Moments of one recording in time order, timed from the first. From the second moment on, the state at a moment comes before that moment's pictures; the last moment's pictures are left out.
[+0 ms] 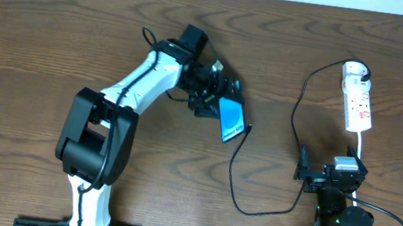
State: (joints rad) left arm -0.38 2.04 1.50 -0.79 0.98 -0.70; right arm 0.00 0.04 0.01 -0.07 -0.06 -0.09
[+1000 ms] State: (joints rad) left arm -0.21 2.04 1.50 -0.66 1.44 -0.89; right arm 0.00 0.04 0.01 -0.06 -0.13 0.12
